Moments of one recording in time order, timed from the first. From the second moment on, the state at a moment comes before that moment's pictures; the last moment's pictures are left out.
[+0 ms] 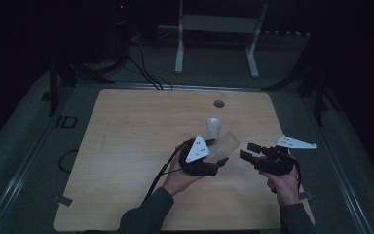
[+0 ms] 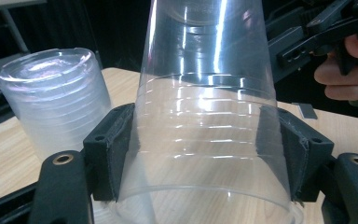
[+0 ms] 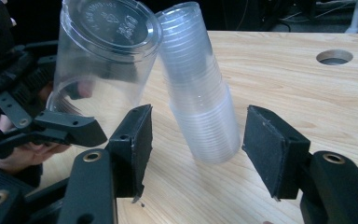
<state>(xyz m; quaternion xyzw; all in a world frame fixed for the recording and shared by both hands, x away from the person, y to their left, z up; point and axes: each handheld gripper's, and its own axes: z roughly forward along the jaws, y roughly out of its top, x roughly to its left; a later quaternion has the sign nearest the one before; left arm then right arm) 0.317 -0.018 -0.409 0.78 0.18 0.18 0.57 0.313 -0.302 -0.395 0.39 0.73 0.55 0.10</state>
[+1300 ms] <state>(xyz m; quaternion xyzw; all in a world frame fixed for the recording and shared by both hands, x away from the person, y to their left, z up) 0.323 -0.012 -0.414 0.82 0.14 0.14 0.53 0.306 -0.289 -0.386 0.32 0.83 0.42 0.18</state>
